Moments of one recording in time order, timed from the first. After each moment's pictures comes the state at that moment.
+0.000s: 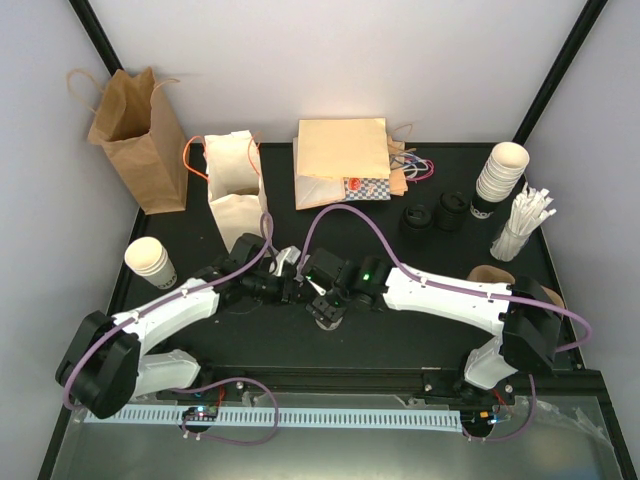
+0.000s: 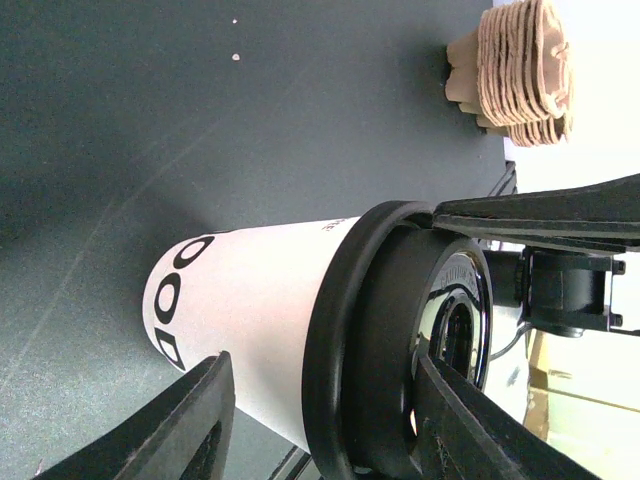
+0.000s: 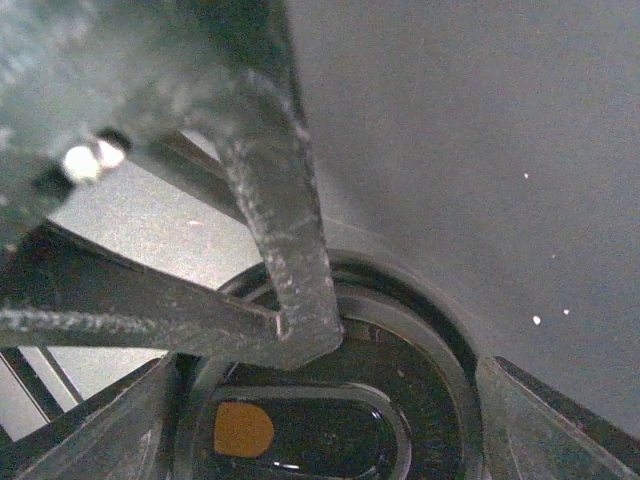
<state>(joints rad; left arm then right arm) -0.55 1.19 0.56 -0.21 0.73 -0.64 1.15 1.54 1.18 -0.74 0.12 0.14</state>
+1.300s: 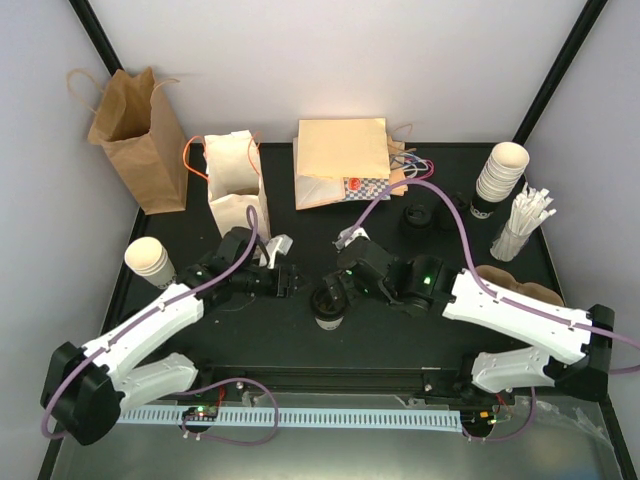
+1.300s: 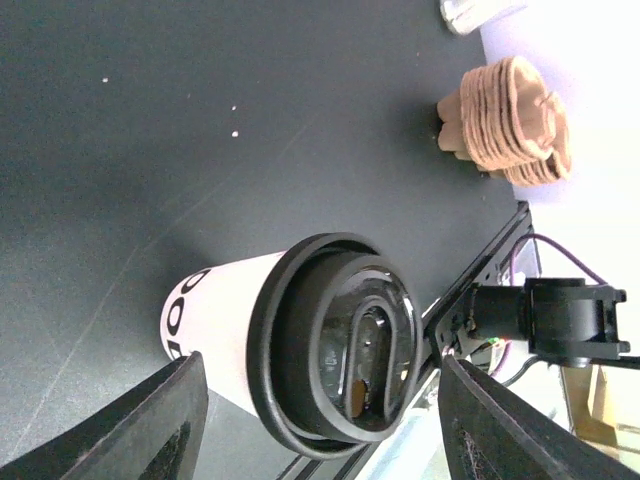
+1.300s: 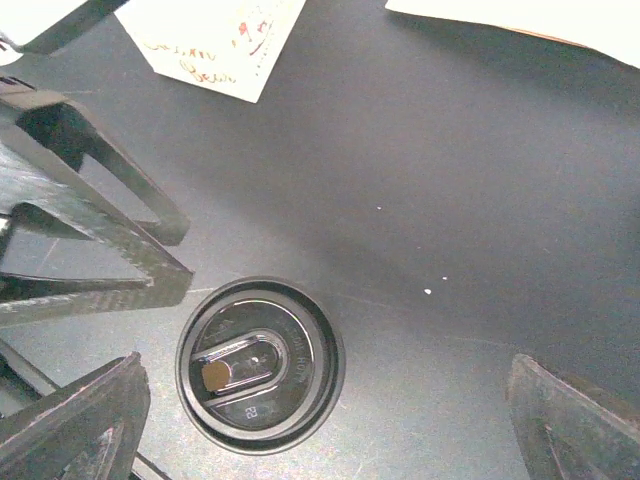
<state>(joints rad) -0.57 1.04 0.65 -0.38 0.60 -0.64 1.16 1.24 1.20 -0.85 0.33 0.49</state>
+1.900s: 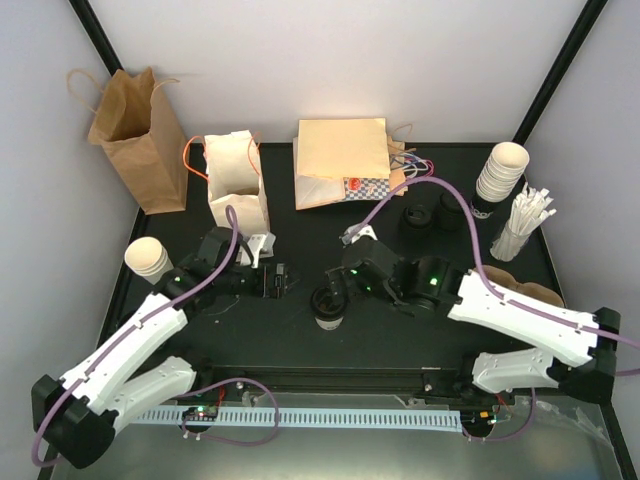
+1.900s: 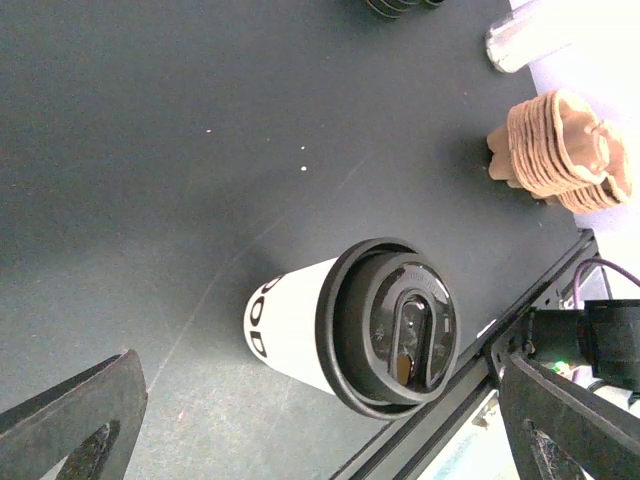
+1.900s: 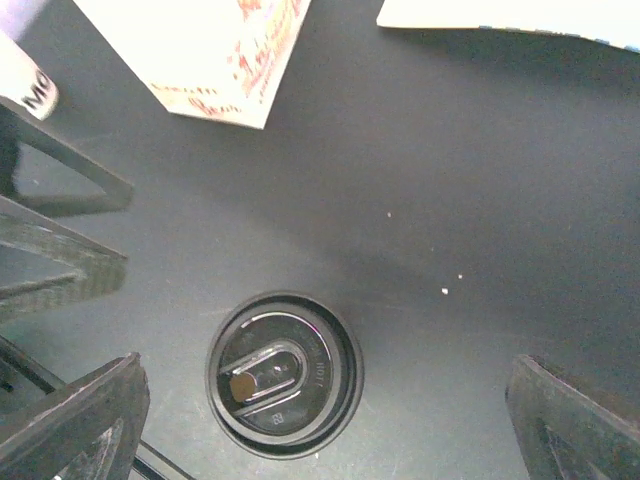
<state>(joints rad) -0.52 0.90 0.73 -0.58 0.46 -0.53 1.15 1.19 1.21 -0.85 0.34 0.60</state>
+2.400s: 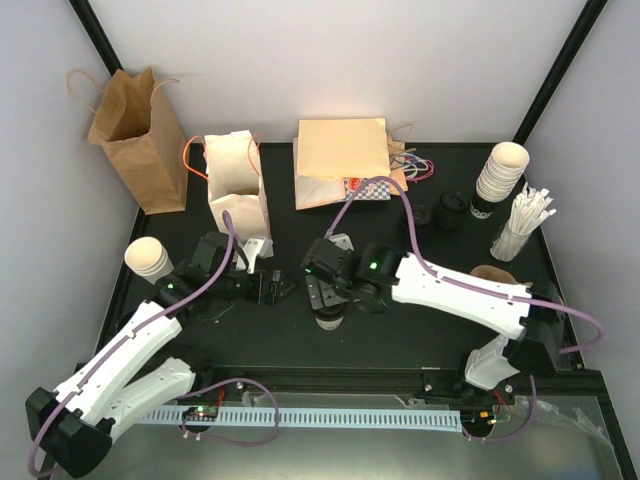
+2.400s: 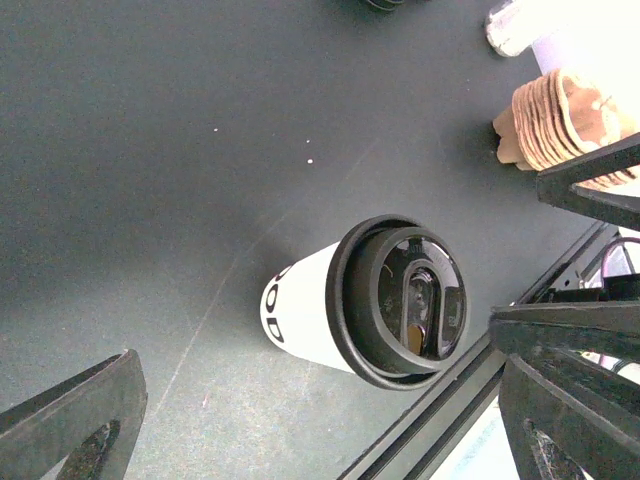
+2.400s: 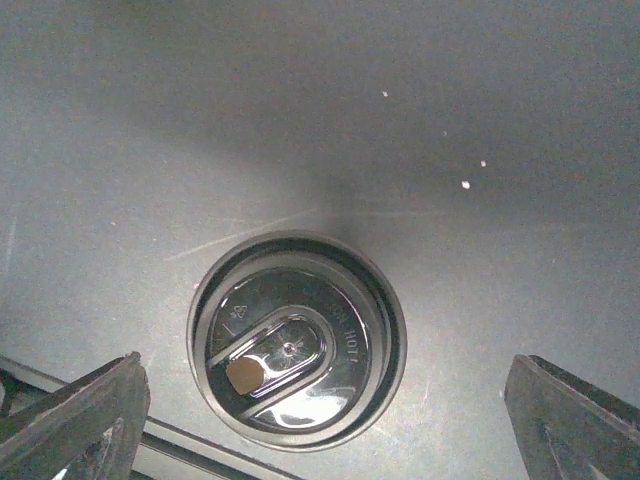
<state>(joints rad) -0.52 0.83 0.72 -0.64 0.44 -0.45 1.16 1.50 1.37 -1.04 0.27 0.80</state>
